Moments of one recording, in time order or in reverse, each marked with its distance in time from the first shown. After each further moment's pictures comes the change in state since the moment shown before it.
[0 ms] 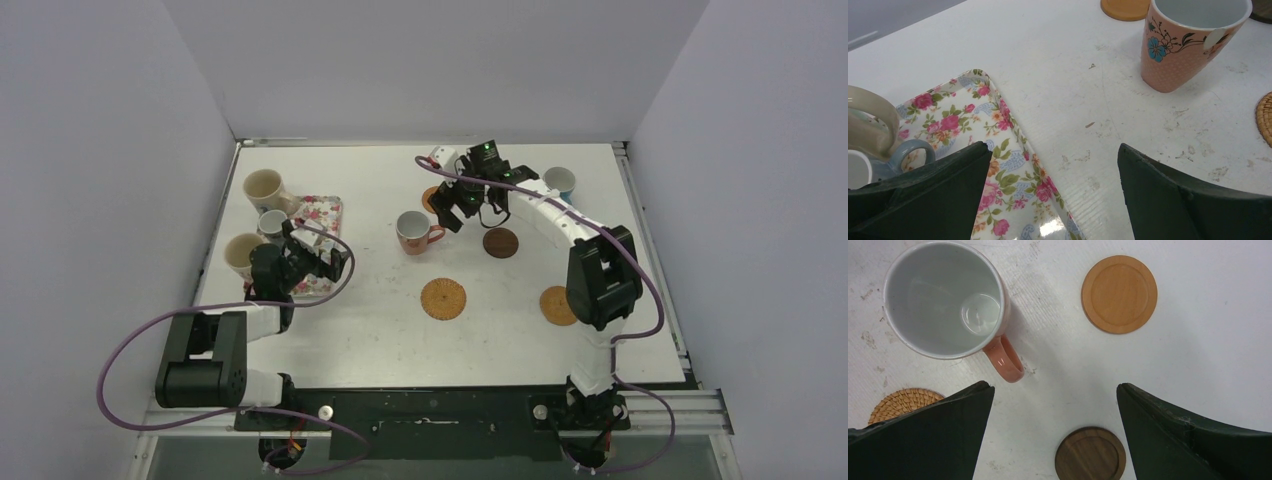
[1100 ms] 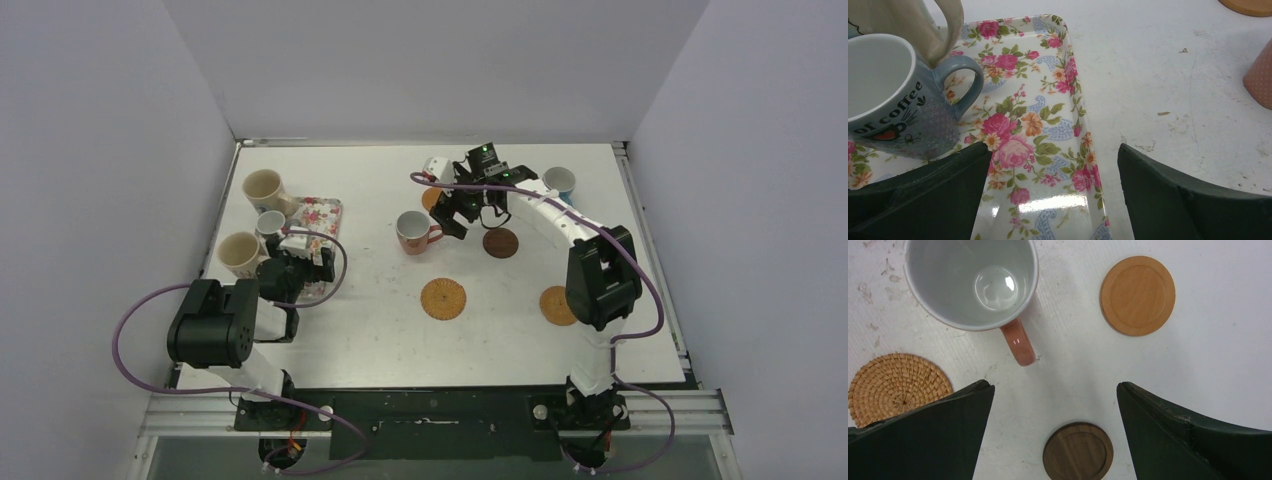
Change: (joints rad) left arm 0.000 0.224 -0.104 0.317 -0.349 -0.138; right arm 0.009 0.000 0.002 -0.052 -0.044 -0.162
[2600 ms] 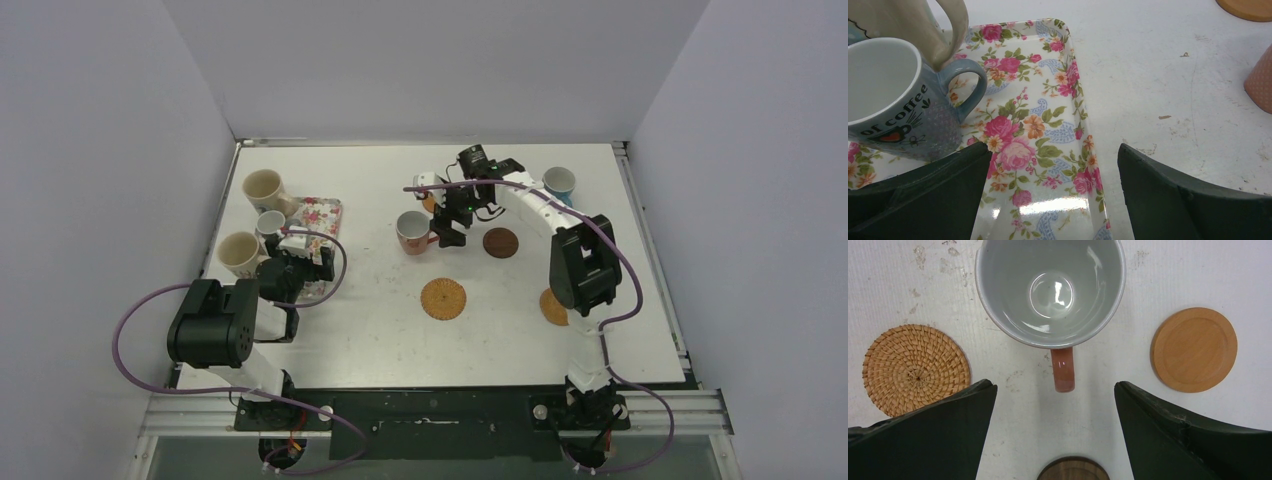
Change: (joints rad) left arm 0.000 0.000 0.000 0.016 -0.012 -0.003; right arm 0.001 0.150 0.157 -0.237 -0.217 -0.308
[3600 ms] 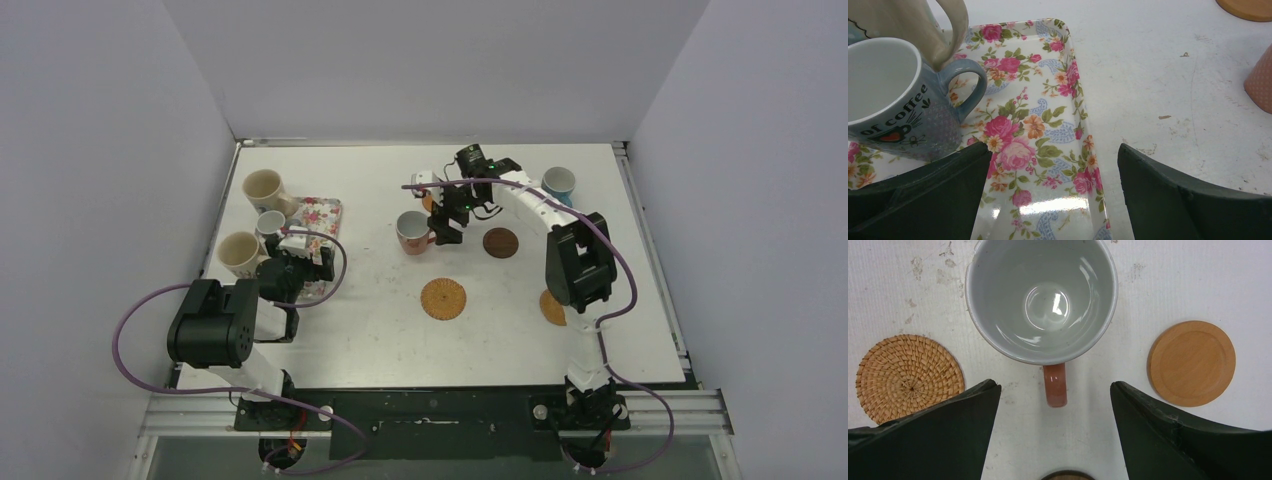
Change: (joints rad) left arm 0.000 0.000 0.000 0.000 0.000 0.000; right arm 0.000 0.039 0.032 0.012 -0.038 0.001
